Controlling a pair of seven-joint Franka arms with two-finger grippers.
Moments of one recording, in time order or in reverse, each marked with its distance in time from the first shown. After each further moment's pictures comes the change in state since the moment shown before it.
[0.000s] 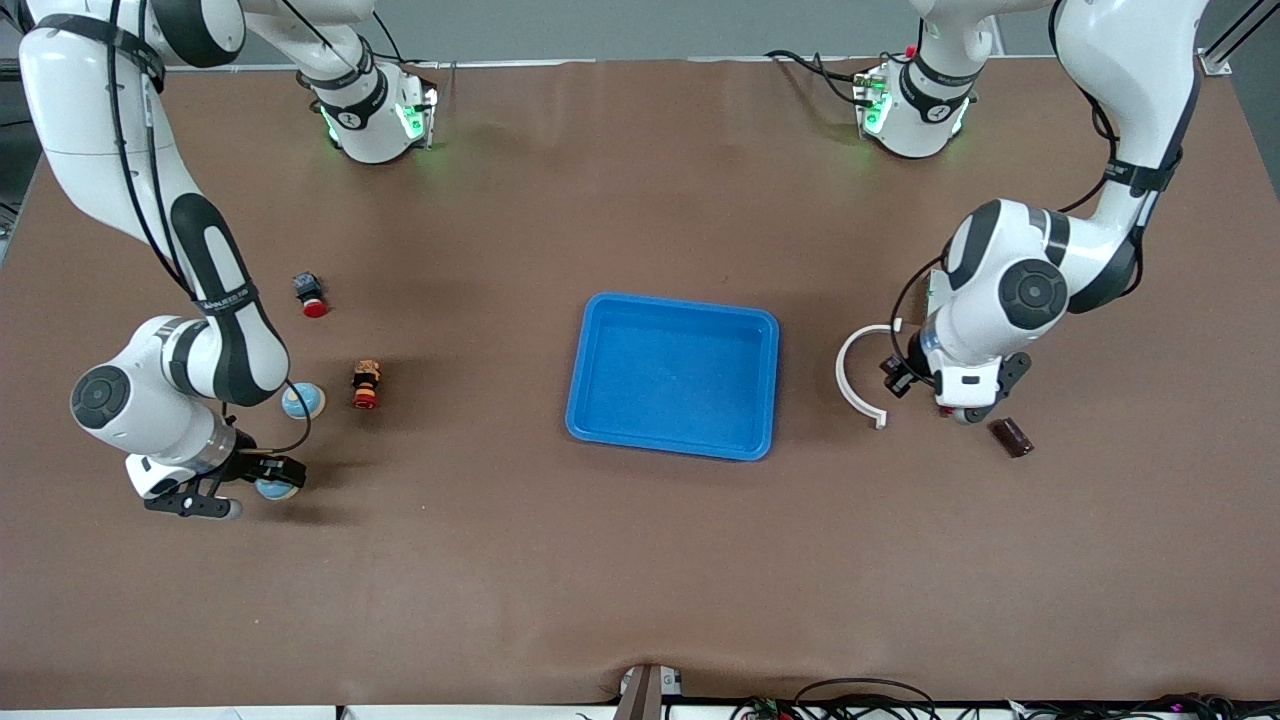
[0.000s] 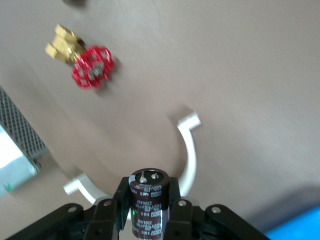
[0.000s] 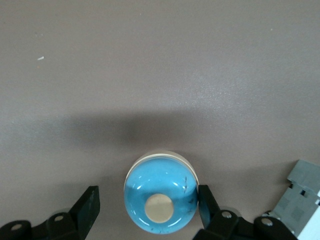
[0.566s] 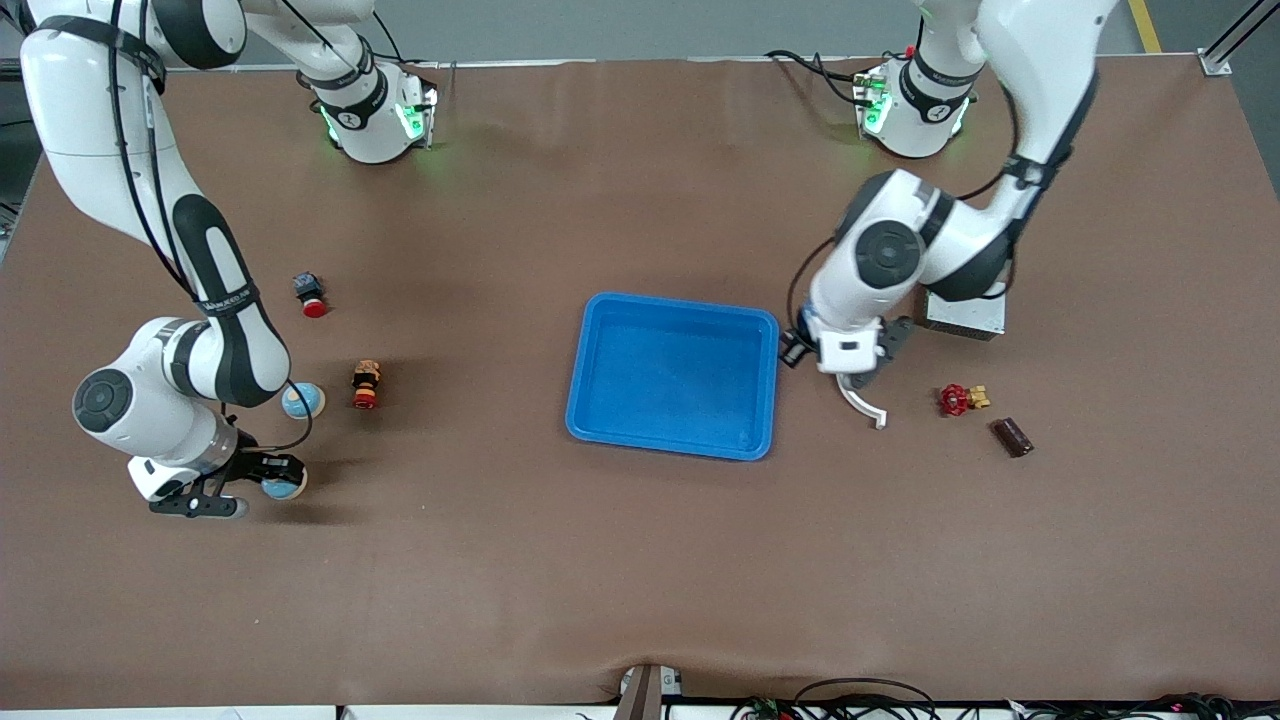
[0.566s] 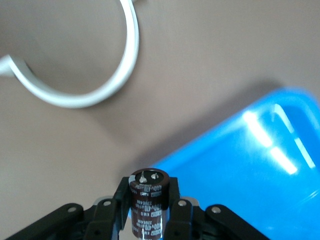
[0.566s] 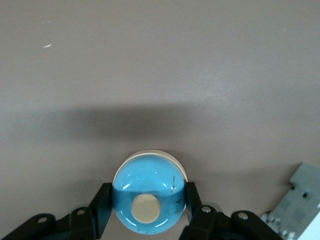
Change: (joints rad) left arm -0.200 0.053 -0.085 0.041 0.008 -0.007 -0.308; right arm 0.012 -0.007 0.000 0.028 -0.013 -0.082 -0.012
